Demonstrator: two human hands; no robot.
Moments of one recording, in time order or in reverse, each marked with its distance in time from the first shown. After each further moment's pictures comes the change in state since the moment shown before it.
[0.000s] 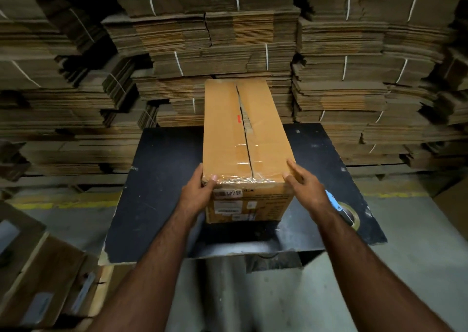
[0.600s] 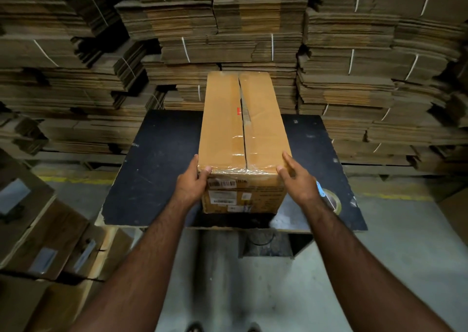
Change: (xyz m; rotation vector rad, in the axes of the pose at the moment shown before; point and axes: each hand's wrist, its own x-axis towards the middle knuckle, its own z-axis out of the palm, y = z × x) left_hand -0.052 -0.012 0.043 0.219 0.113 0.035; right_hand -0.033 0.029 -0.034 -0.130 -0.017 -0.107
